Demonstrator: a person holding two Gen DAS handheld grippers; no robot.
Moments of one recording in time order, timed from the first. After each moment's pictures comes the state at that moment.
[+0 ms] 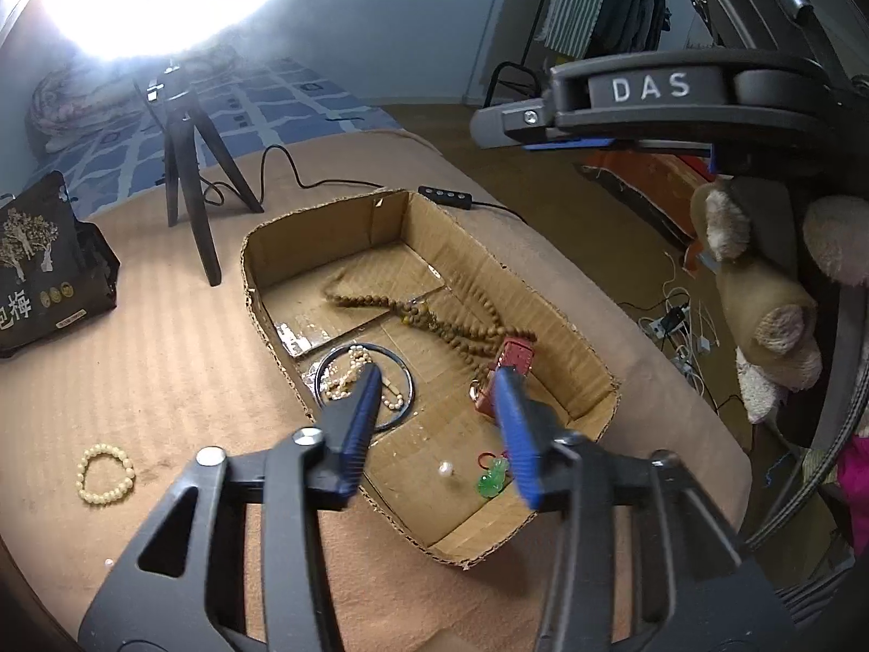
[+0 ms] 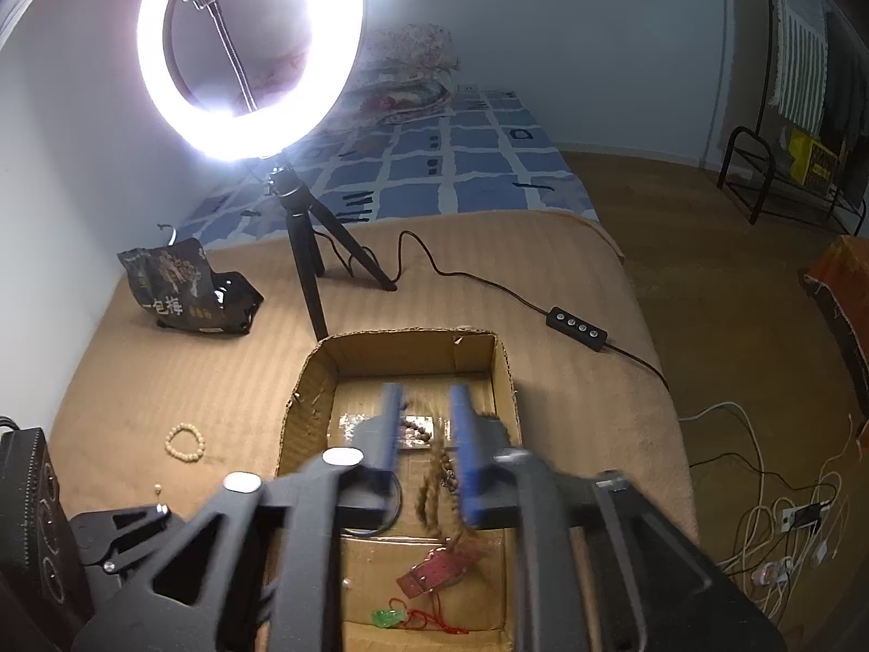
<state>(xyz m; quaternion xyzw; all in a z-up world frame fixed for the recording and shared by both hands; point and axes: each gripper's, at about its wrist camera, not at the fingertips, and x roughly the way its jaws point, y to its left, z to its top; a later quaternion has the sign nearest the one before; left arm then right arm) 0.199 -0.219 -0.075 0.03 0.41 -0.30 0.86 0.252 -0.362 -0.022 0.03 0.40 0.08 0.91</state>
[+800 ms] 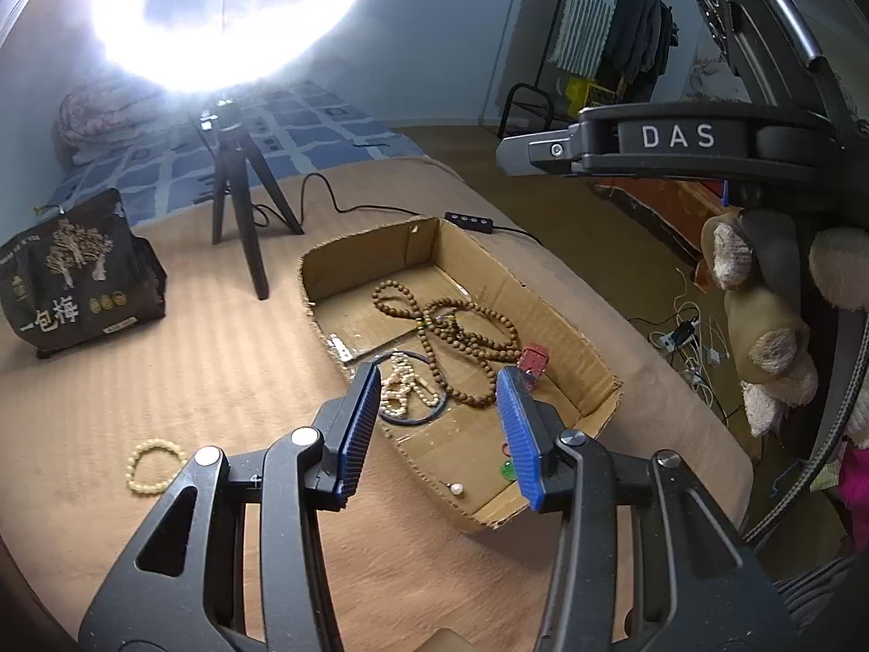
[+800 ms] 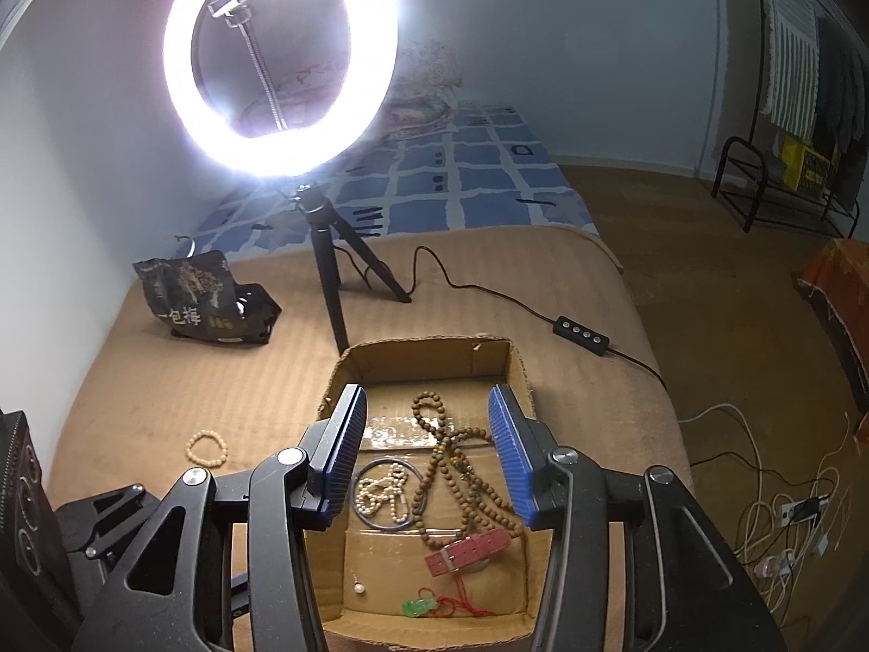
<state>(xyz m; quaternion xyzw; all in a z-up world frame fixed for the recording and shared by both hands) 0.183 -0.185 -0.049 0.03 0.38 -0.27 0.88 0.230 -0.343 -0.002 0.03 0.39 0.08 0.92</state>
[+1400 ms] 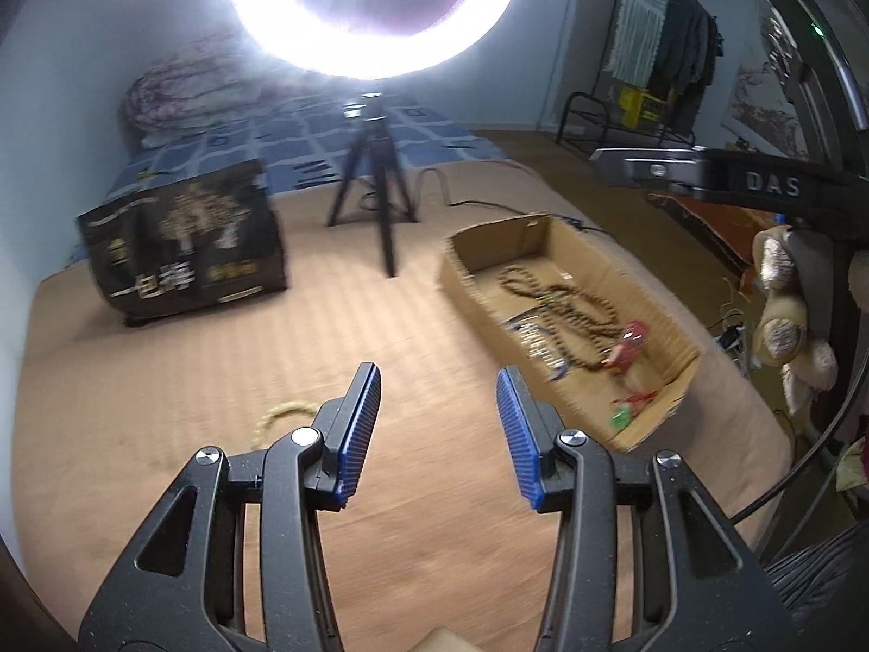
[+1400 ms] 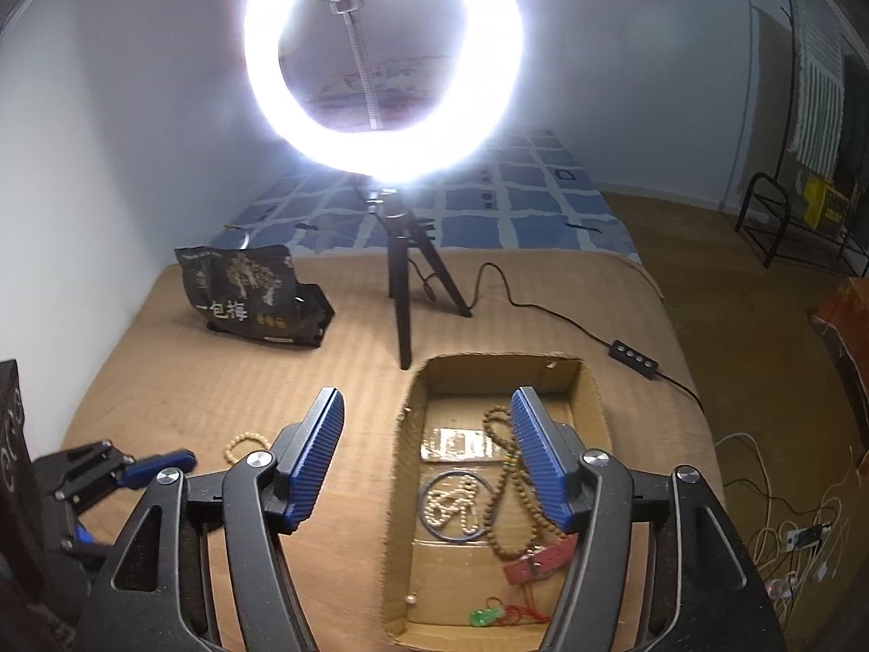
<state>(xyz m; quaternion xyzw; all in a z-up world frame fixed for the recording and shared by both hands) 0.179 -0.078 -0.045 0.03 0.39 -0.20 0.90 0.217 -0.276 0.005 0.00 0.36 0.11 0.93</state>
